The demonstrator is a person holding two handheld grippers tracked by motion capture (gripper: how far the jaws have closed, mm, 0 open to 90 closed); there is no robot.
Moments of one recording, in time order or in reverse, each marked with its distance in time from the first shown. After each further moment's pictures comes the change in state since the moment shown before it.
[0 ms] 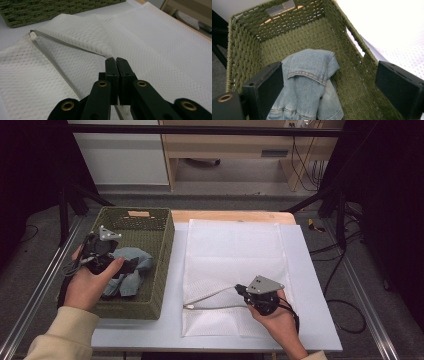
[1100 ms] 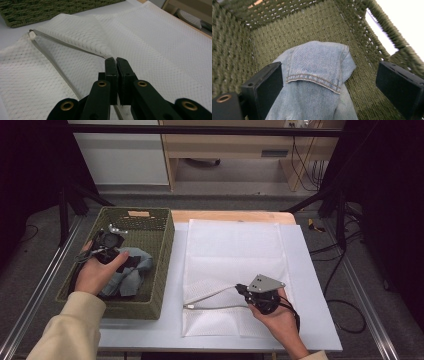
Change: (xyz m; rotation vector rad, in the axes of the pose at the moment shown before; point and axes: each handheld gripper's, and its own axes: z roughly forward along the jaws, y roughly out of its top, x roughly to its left) left arm 0.021 -0.005 0.066 0.133 -0.029 -0.017; right arm -0.004 -0.001 0.001 0.000 0.012 0.008
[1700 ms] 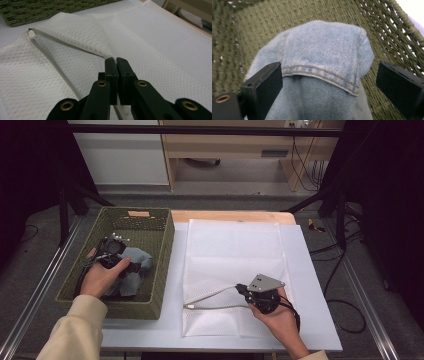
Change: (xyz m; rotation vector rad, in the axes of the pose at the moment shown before) left arm 0.009 -0.019 0.039 0.056 -0.034 -0.019; right arm -0.002 -0.001 0.001 0.008 0.005 -0.003
